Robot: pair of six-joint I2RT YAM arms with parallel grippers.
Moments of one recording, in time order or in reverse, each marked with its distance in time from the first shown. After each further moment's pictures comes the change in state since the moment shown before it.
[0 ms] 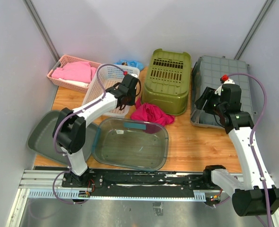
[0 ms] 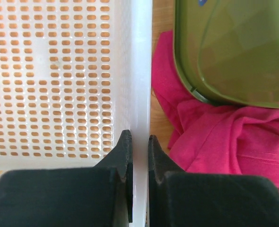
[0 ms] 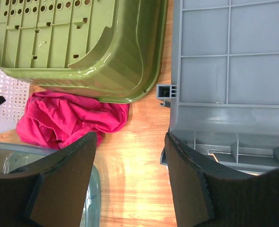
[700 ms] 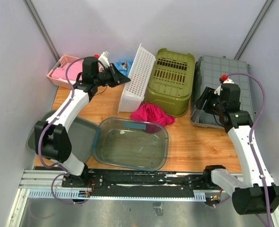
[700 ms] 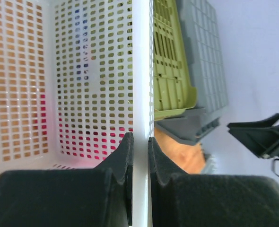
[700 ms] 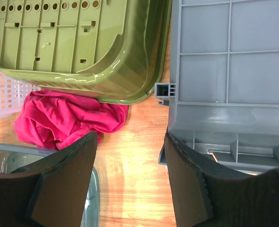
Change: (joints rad) left arm 0.338 -0.206 0.003 0.268 0.821 -0.320; right arm 0.000 0.017 0.000 0.000 0.005 0.000
